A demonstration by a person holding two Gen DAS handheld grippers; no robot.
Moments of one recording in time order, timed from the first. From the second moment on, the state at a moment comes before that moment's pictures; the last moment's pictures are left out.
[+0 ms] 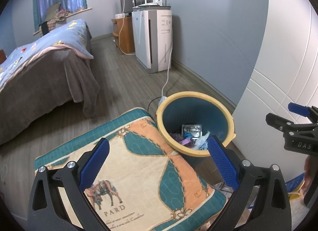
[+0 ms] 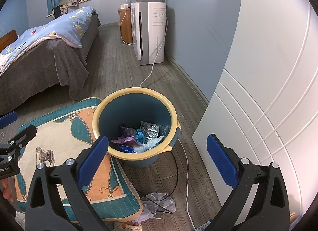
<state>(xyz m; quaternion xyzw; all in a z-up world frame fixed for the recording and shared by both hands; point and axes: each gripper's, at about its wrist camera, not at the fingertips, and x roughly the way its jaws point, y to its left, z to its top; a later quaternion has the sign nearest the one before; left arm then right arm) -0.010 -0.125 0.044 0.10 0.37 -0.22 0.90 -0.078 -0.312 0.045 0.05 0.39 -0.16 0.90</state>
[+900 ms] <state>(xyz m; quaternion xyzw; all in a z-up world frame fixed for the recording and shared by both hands) -0.011 -0.119 0.045 0.10 0.37 -0.23 0.90 -0.078 -0.315 0.045 0.05 0.39 -0.16 0.90</state>
